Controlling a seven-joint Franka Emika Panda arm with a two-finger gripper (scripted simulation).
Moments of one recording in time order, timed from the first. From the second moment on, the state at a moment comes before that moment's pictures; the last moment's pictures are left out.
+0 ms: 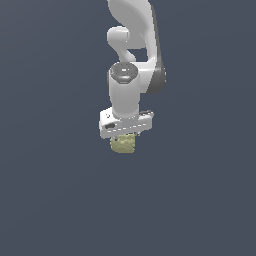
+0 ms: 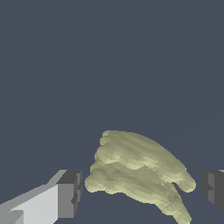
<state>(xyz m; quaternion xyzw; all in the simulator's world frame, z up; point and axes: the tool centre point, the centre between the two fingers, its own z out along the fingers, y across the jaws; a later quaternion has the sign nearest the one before) -0.009 -0.006 0.160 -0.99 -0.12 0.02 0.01</state>
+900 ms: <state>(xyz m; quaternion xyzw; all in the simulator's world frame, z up) -0.017 -0.014 0.154 -0.94 -0.35 0.01 0.01</state>
